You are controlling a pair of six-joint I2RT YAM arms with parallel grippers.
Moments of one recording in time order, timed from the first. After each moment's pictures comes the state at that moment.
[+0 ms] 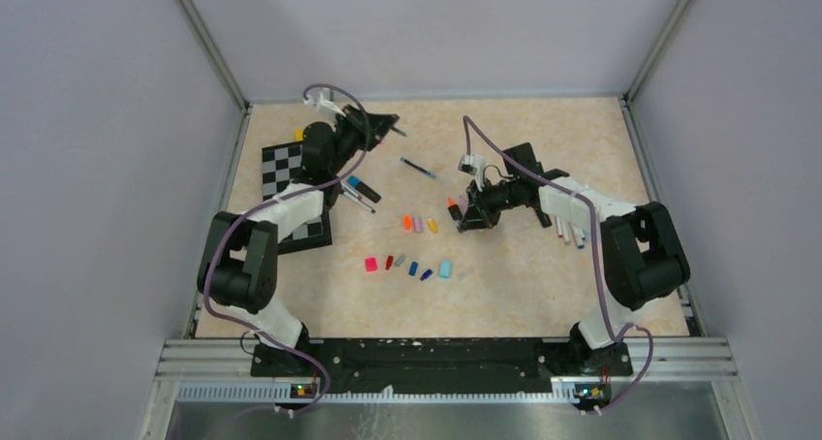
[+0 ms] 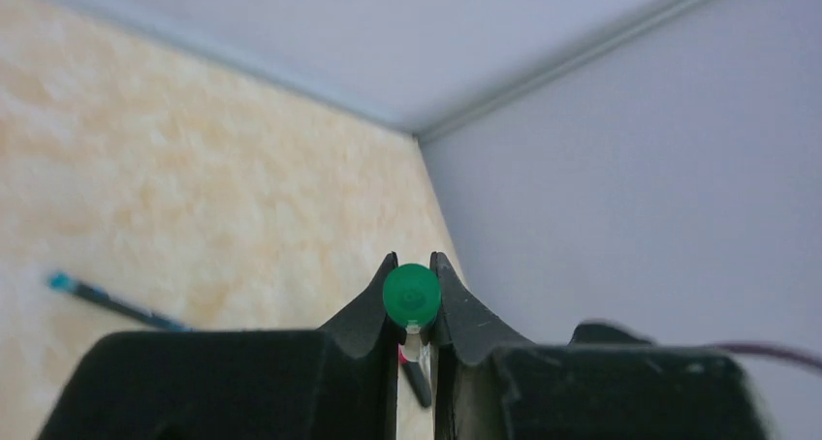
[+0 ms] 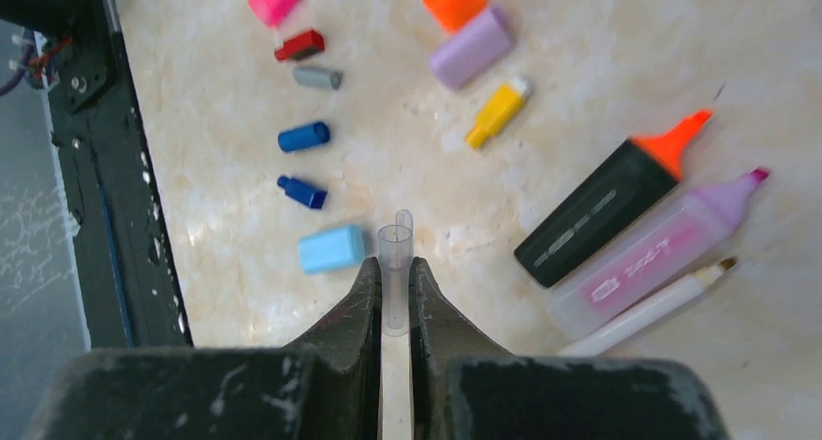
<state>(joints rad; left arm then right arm) -0.32 1.67 0.95 0.75 0.34 -1.01 0.40 1.65 1.06 -0.33 -0.85 -0.31</state>
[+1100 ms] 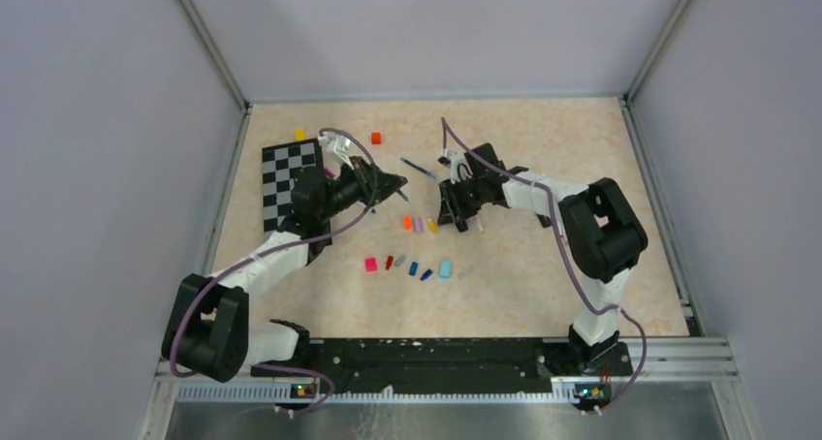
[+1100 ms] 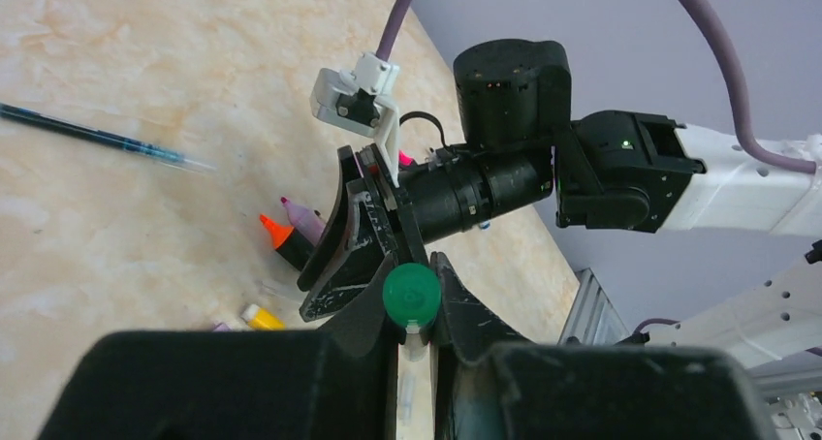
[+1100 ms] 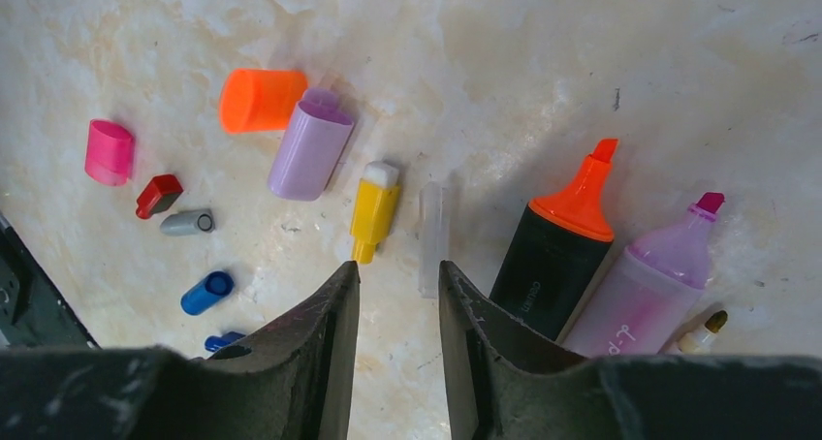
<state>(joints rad) -0.33 1.27 0.63 0.62 0.55 -0.75 0.53 1.89 1.18 -0.23 -0.47 0.13</state>
